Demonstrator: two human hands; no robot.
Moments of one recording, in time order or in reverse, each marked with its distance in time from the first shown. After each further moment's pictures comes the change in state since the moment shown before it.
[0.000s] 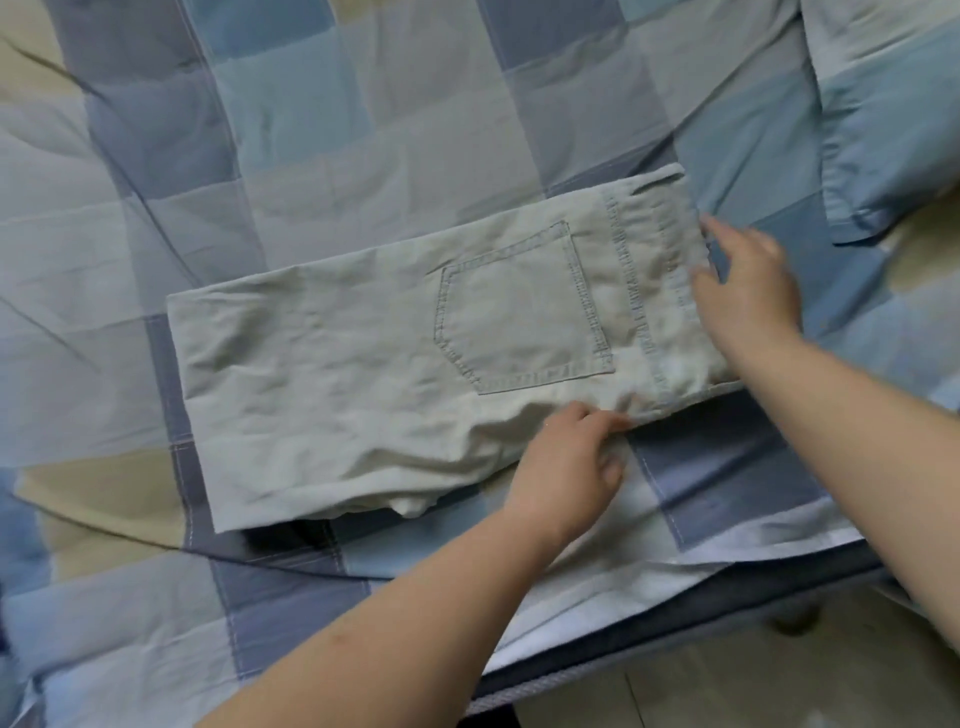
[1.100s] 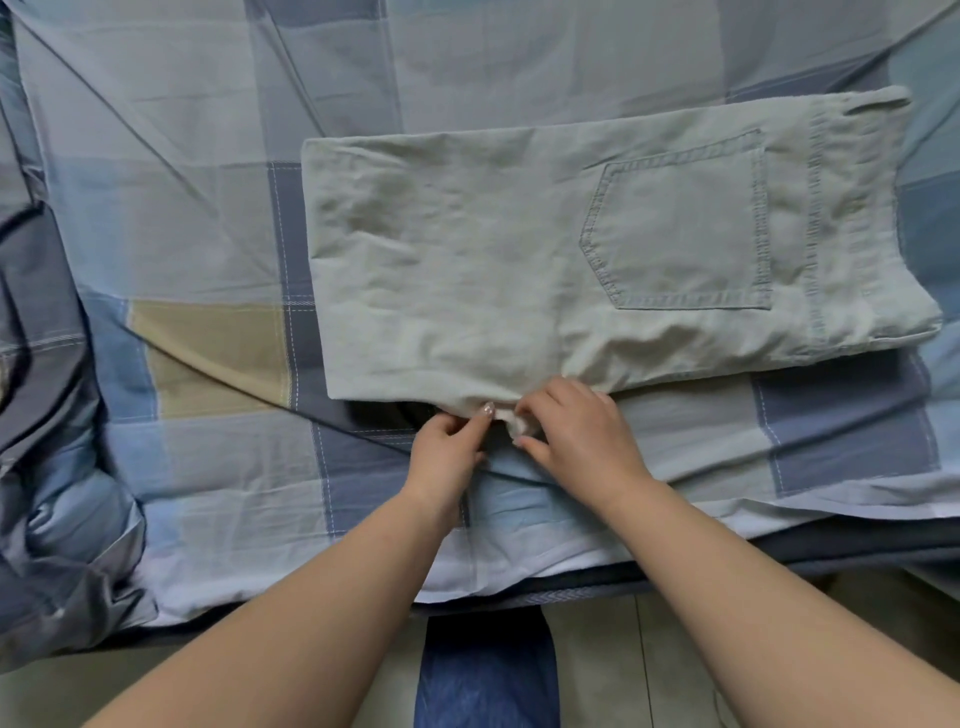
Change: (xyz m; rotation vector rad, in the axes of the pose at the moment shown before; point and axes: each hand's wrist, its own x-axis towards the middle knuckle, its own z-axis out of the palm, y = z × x) left_hand -0.132 -0.151 -0.053 -0.980 0.439 -0.840; right_hand -0.217 -0.088 0.150 -0.265 -0.563 -0.612
